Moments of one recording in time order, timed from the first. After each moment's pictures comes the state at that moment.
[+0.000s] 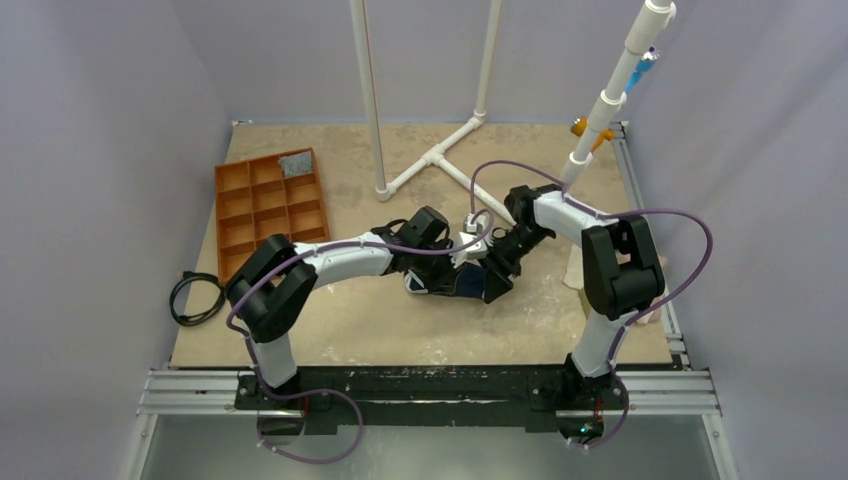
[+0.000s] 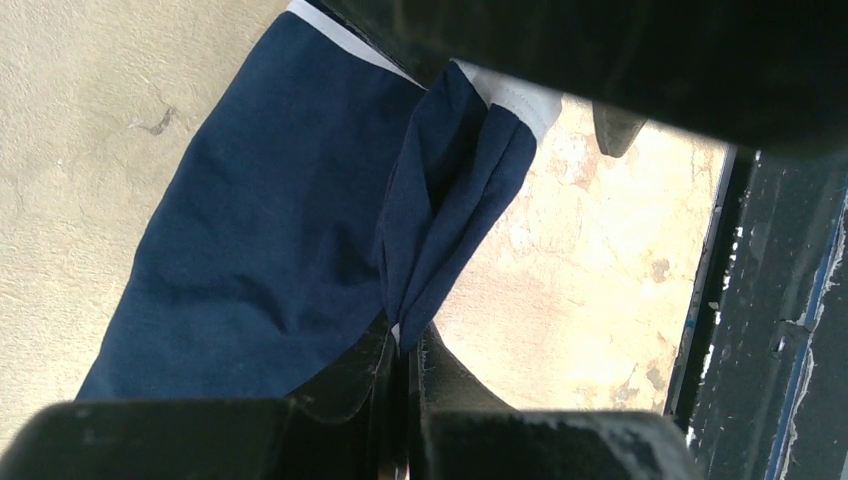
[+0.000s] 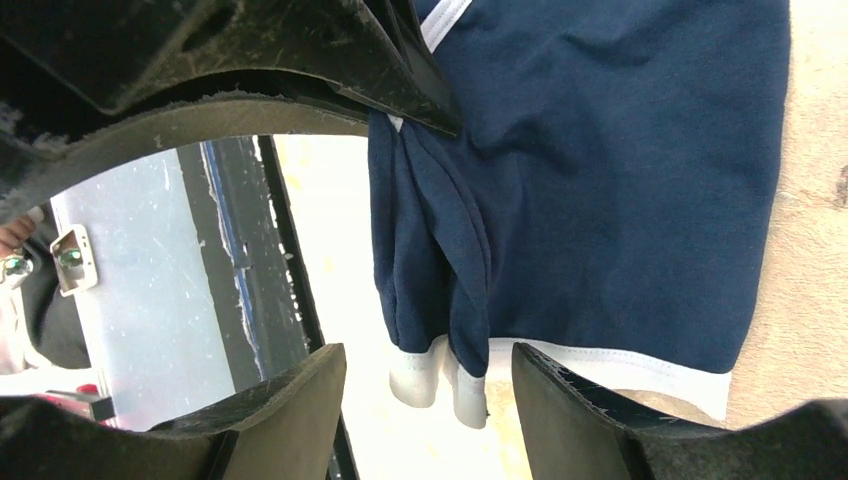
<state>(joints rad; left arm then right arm) -0.83 1.80 1.11 -0.24 0.49 0.24 0.30 1.82 1.19 -1.13 -0.80 -0.86</state>
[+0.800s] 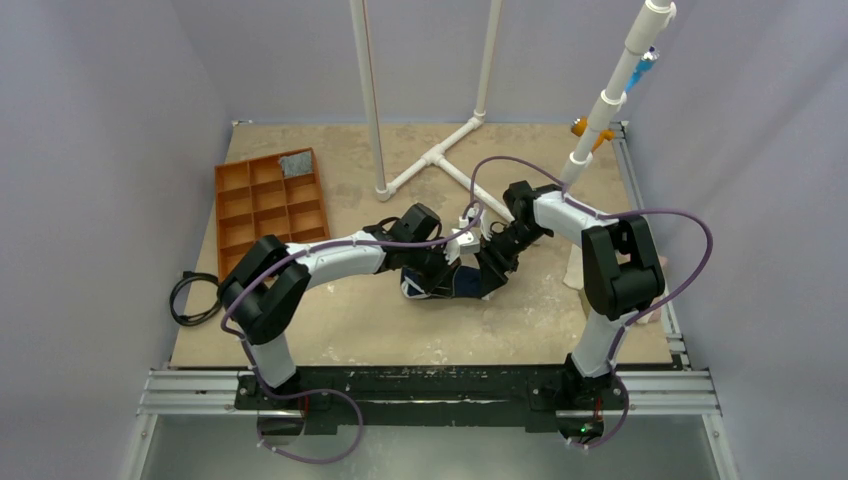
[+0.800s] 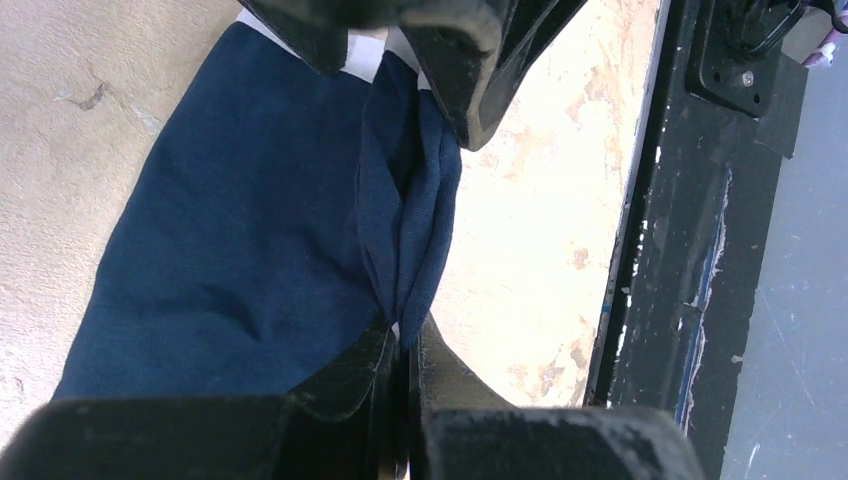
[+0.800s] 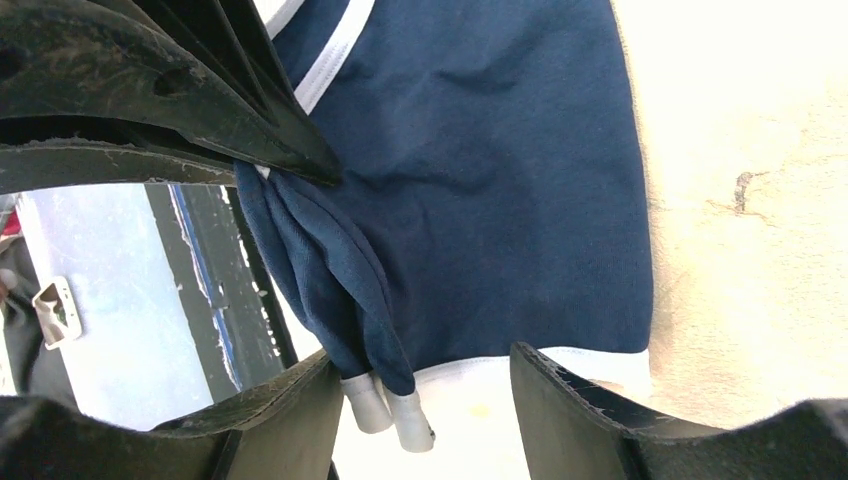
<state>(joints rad) -0.79 1.76 1.09 -0.24 0.62 0.15 0.30 1.82 1.18 -1.01 -0.78 -0.71</state>
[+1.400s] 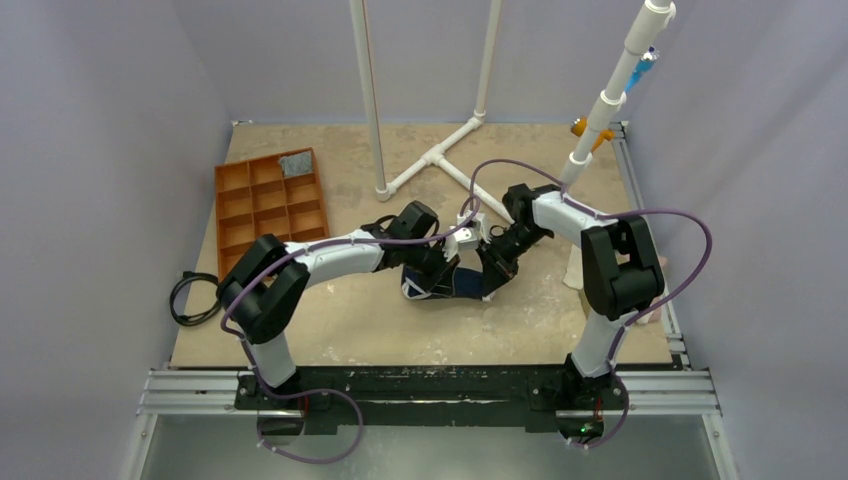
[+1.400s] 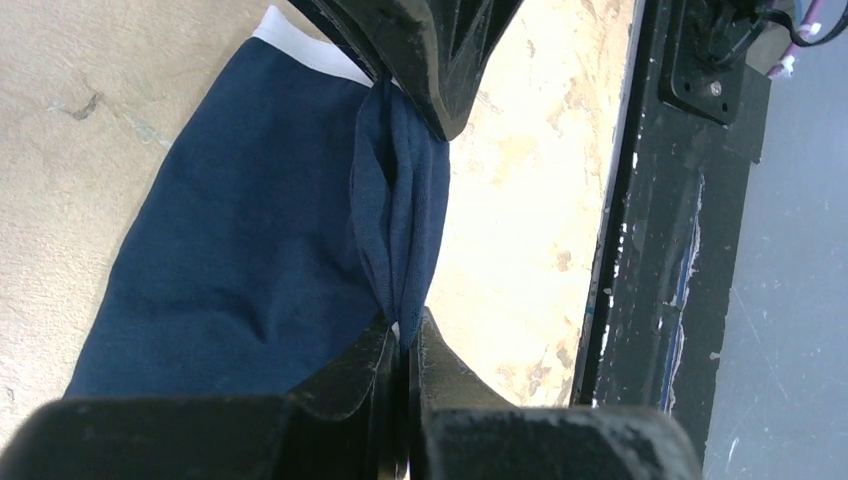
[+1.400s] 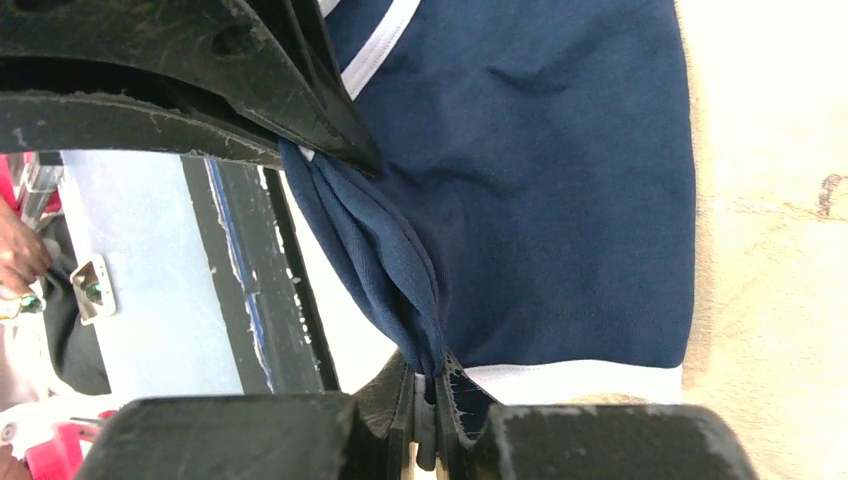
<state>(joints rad) -0.78 1.76 1.08 -0.23 0.67 0.12 0.31 1.82 1.19 -1.08 -0.81 -0.76</state>
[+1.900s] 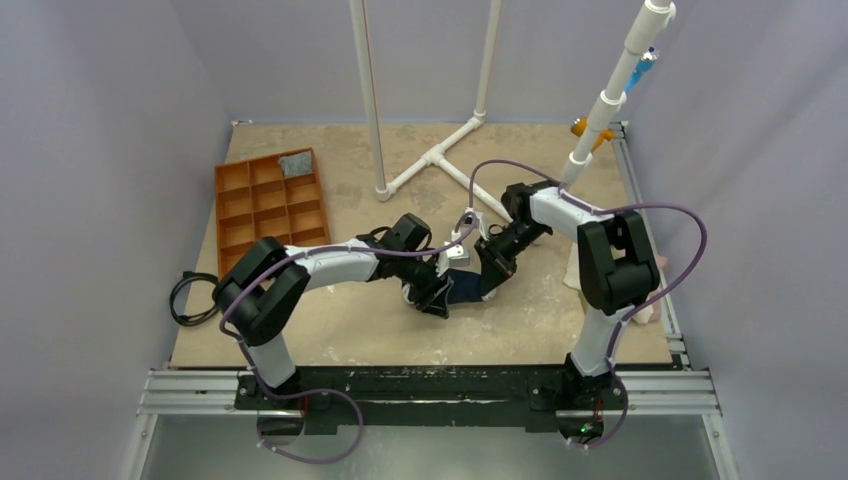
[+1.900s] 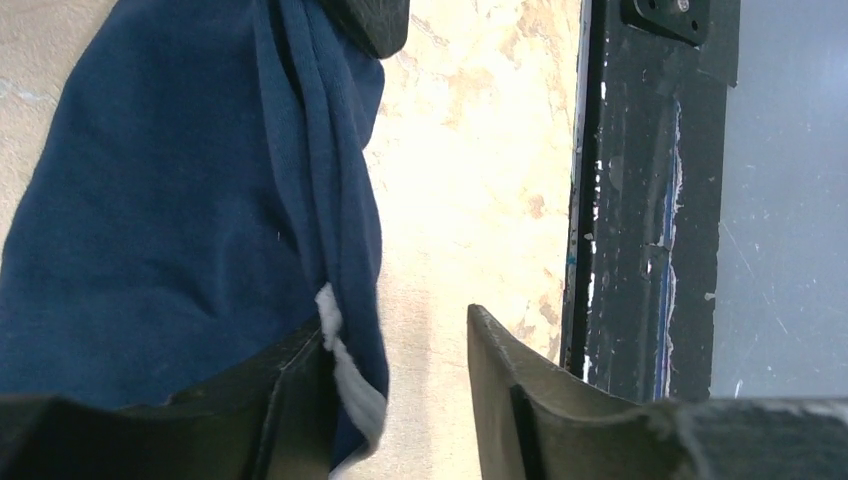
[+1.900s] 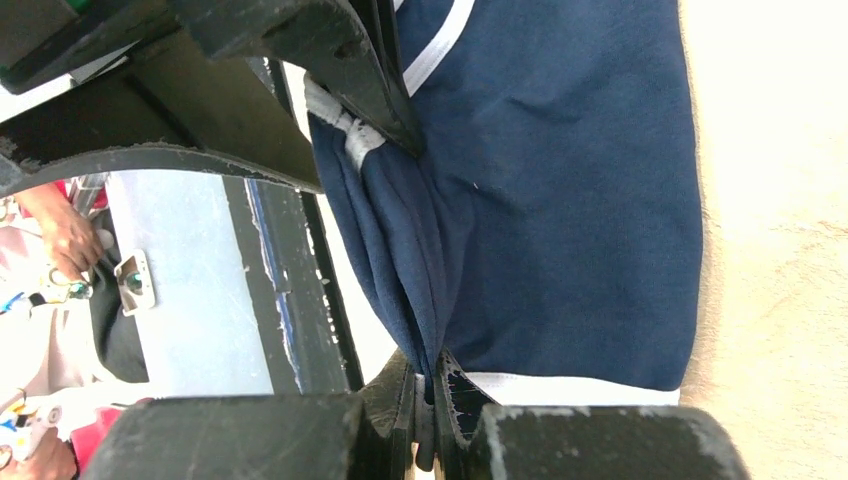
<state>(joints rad) -0.77 1.75 0.99 -0.20 0.78 0.22 0.31 1.86 1.23 -1.15 -0.86 -0.78</state>
